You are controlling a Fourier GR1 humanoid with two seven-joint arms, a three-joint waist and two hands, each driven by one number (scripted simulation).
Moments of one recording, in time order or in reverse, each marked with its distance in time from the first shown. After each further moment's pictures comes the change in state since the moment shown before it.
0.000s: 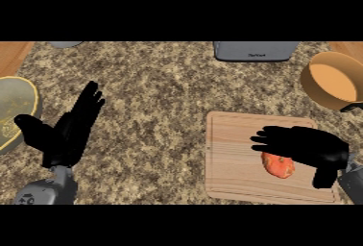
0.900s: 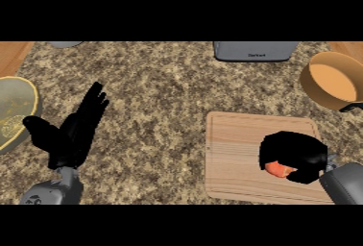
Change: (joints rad) left arm 0.005 -0.048 0.000 -0.010 -0.054 -0.007 0.011; right arm 0.011 0.140 -0.034 0.115 0.200 -0.062 -0.113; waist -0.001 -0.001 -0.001
